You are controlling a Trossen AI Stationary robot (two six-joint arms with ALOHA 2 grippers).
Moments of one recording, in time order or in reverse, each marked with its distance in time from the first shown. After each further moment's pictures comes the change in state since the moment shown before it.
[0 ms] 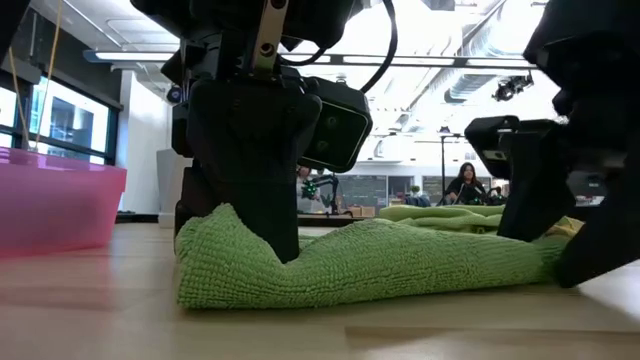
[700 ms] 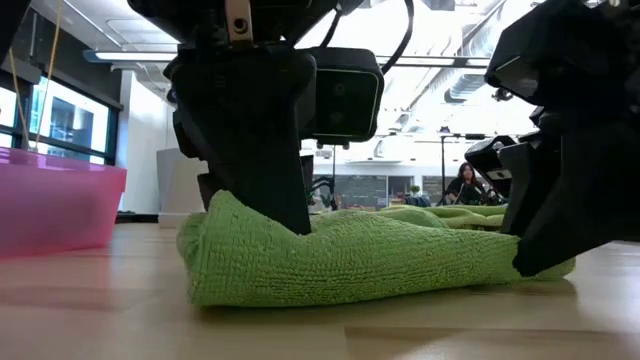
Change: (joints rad) left arm 0.005 0.002 -0.001 0.068 0.028 0.252; right arm -0.017 0.008 0.004 -0.046 -0.044 0.258
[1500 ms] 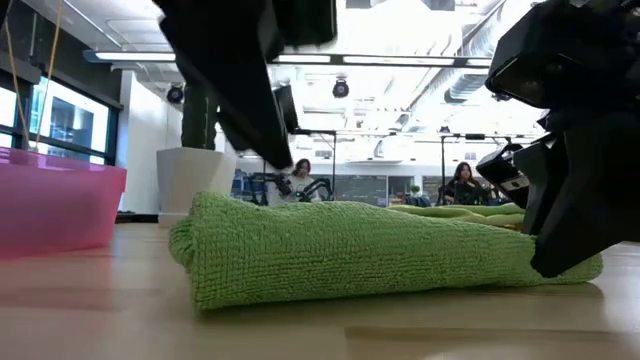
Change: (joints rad) left arm -0.008 -0.241 0.001 -0.347 -0.320 0.299; right arm 0.002 0.002 -0.004 -0.005 -0.063 0.134
